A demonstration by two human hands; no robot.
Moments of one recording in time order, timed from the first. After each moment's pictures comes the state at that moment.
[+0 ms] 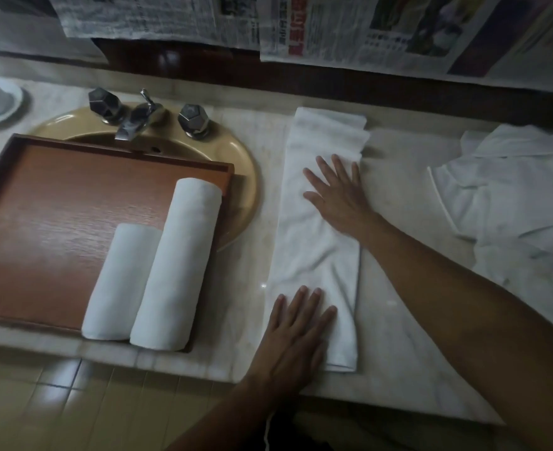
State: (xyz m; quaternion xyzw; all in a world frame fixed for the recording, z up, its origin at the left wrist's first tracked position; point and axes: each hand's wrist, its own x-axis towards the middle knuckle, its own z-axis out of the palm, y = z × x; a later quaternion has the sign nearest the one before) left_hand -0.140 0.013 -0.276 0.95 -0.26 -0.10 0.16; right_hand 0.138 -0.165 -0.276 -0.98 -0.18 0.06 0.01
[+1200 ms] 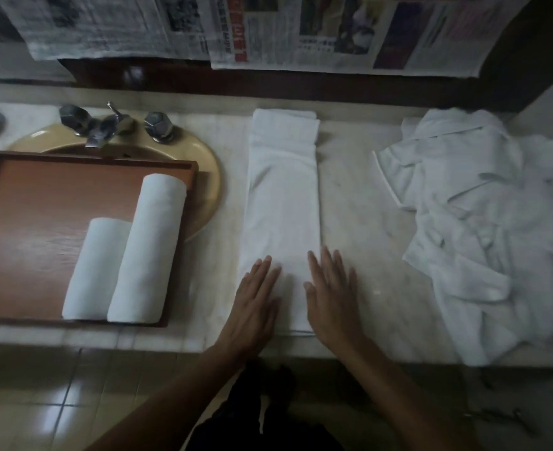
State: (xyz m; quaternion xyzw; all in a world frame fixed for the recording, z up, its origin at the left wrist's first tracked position) left_hand -0.144 0.014 -0.275 0.91 -0.18 -0.05 0.36; right_hand -0.140 -0.186 -0.270 -0.99 -0.02 -0.01 0.14
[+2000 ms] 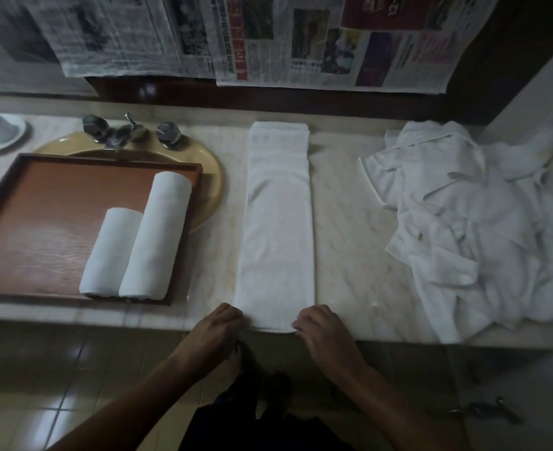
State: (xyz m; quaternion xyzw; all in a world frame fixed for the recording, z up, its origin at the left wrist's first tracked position) left_hand -0.203 0.079 -0.257 0.92 -0.33 -0.04 0.21; right_hand -0.231 -0.207 -0.274 -0.94 -0.20 -0.04 0.27
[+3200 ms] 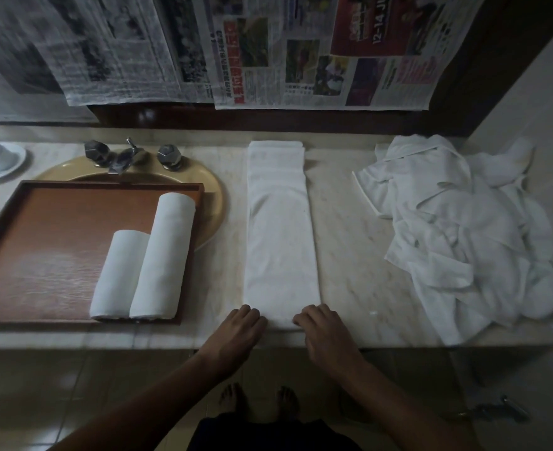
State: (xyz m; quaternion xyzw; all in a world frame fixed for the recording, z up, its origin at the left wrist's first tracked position) left_hand -0.178 0.062 -0.247 0.92 -0.37 -0.07 0.09; right_hand -0.214 -0.184 -0.251 -0.97 -0.17 0.03 0.16
